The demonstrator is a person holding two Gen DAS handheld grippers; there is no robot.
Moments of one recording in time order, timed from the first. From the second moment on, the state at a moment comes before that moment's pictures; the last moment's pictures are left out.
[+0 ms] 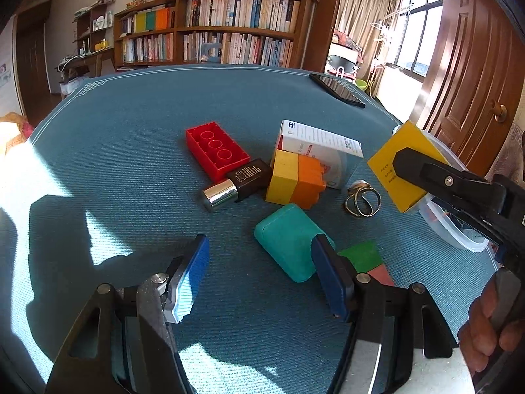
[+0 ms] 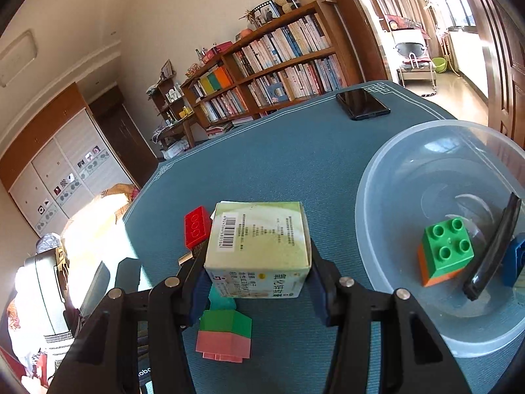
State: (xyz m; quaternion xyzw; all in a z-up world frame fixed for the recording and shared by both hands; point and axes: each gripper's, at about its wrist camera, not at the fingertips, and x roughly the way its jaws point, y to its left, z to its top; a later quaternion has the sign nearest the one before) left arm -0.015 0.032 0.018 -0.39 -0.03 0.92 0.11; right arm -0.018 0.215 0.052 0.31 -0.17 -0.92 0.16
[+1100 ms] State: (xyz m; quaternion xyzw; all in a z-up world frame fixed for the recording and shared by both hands) left arm -0.016 0.053 0.014 -0.41 0.03 0.91 0.09; right arm -0.013 0.234 0.051 0.28 -0.16 -0.93 0.15
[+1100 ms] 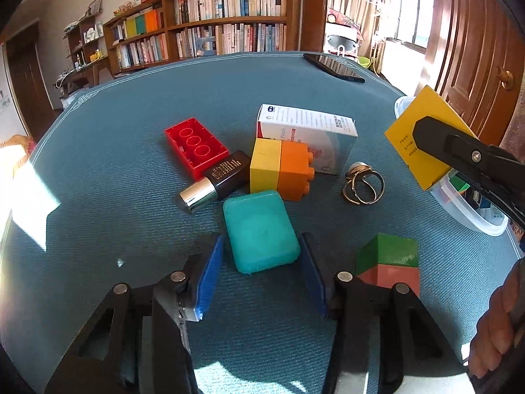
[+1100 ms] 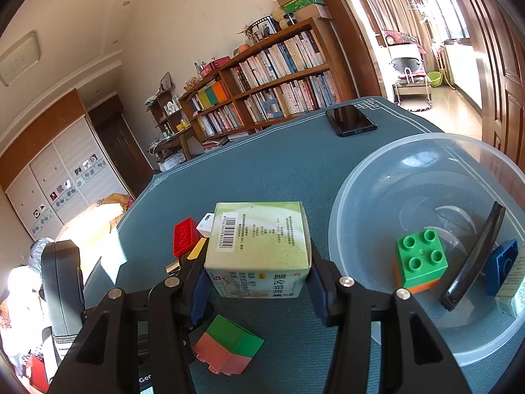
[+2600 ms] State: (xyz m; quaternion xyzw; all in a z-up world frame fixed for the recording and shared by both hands) left arm -0.017 0.067 0.053 -0.36 -0.01 0.93 0.10; right arm 0.004 0.266 0.061 0.23 -0.16 -0.96 0.07
